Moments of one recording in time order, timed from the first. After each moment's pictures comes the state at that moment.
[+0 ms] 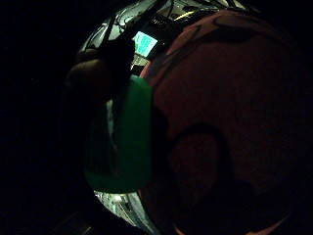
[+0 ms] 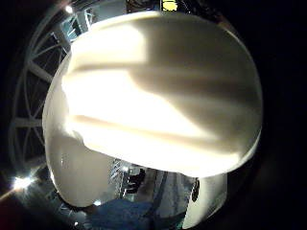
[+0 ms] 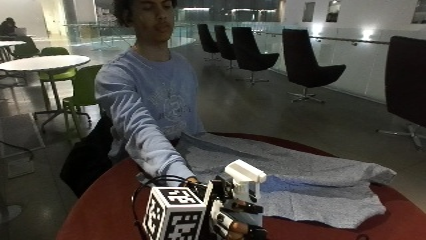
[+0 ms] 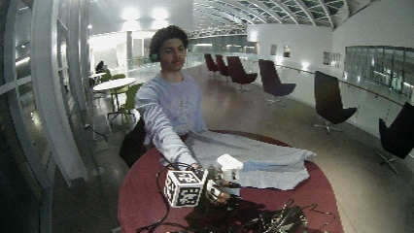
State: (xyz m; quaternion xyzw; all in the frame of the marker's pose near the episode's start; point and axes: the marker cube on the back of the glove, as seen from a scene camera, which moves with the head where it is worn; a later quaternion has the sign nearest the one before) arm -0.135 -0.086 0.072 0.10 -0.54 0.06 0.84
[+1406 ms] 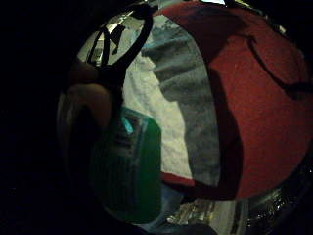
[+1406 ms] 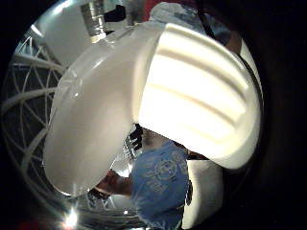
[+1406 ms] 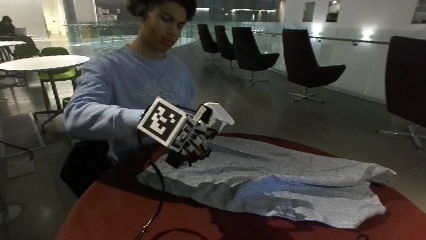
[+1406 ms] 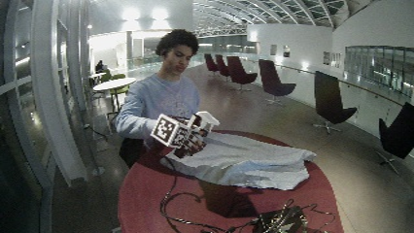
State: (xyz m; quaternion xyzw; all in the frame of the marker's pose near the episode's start) arm -0.191 0.099 -0.040 -0.24 -0.37 -0.07 0.89
